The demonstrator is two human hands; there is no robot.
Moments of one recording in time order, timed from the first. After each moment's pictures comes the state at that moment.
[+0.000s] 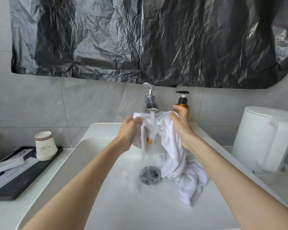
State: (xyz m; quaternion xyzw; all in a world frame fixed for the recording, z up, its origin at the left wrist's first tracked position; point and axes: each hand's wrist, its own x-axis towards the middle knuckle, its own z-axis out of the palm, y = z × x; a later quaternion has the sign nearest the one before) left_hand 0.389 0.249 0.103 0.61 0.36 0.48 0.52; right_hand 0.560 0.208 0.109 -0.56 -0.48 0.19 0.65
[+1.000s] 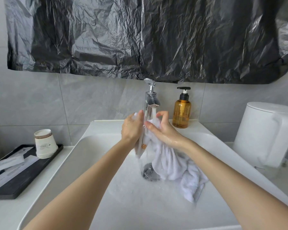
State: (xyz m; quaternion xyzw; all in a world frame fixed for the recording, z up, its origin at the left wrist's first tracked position) left_hand 0.407 0.264 0.080 0.59 0.45 0.51 0.43; right_hand 0.526 0.199 0.093 -0.56 -0.67 0.21 0.44
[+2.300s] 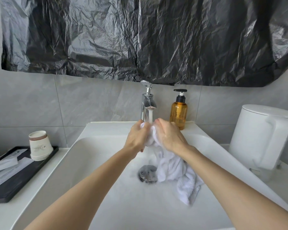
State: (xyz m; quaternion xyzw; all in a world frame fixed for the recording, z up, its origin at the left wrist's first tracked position) left_hand 0.415 0.230 0.086 0.65 0.40 0.44 0.47; right_hand 0.539 0.199 0.089 -0.62 -0.66 -0.03 0.42
